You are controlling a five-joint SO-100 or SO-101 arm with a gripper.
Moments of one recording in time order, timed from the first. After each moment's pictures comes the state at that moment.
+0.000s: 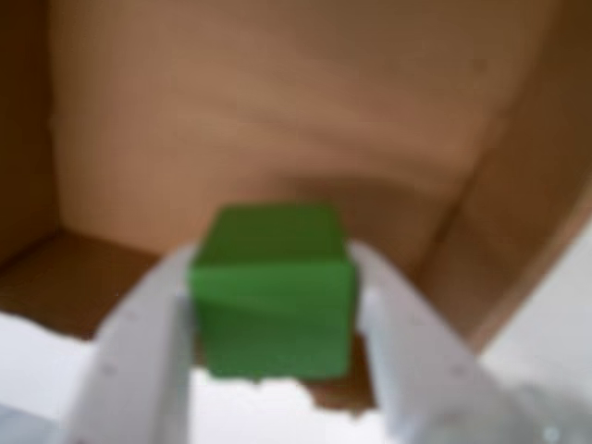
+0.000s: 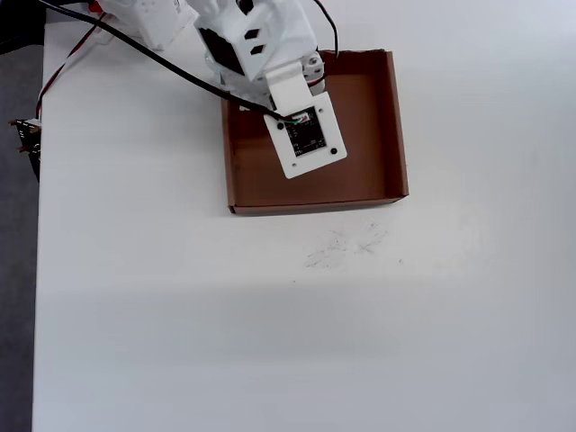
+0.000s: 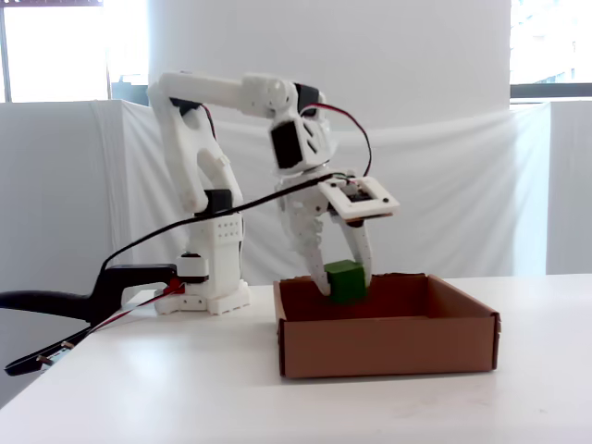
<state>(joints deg) -57.7 113.6 129.3 46.8 -51.2</state>
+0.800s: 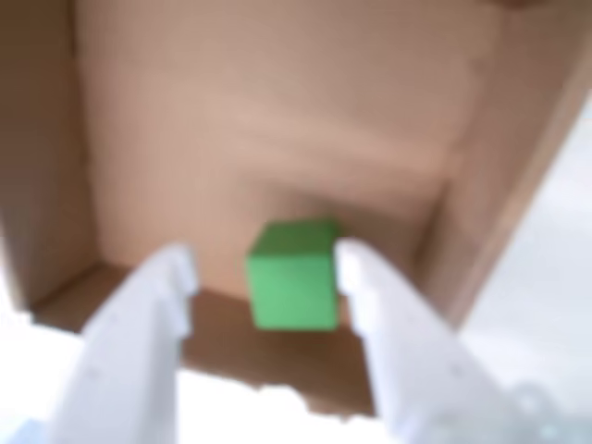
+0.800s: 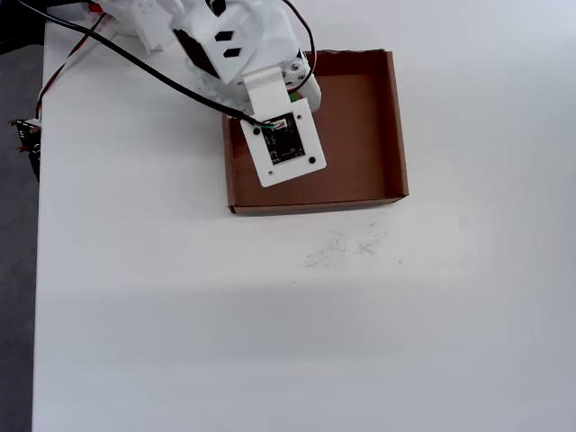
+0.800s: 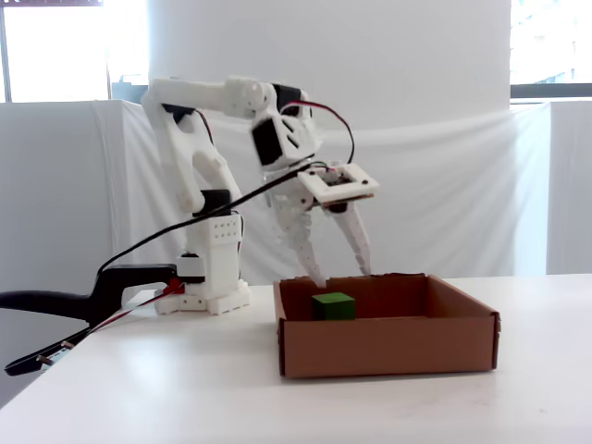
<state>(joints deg) -51.2 121.7 130.0 46.0 -51.7</state>
